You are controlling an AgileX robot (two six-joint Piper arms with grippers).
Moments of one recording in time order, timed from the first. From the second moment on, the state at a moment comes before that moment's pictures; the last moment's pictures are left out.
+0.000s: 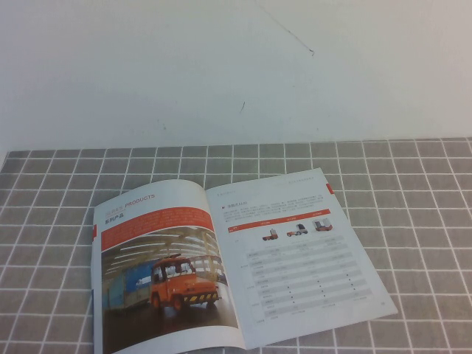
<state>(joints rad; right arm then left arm) 0.01 -0.01 0.02 0.04 0.41 -0.13 -0.10 -0.01 0.02 -0.08 0.35 0.09</state>
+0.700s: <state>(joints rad) 0.01 -0.01 0.03 0.03 -0.47 -0.13 -0.10 -0.01 0.02 -0.09 -0.55 0.10</state>
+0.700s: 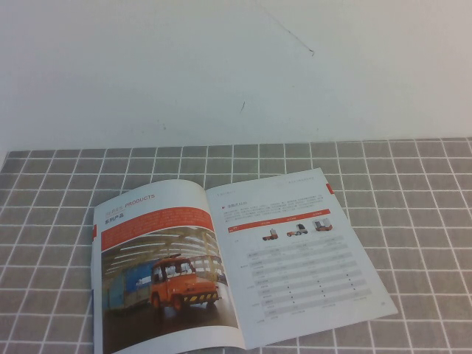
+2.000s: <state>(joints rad) 0.01 0.85 -0.73 0.33 0.66 -0.48 -0.10 0.72 -0.52 -0.26 0.42 0.15</state>
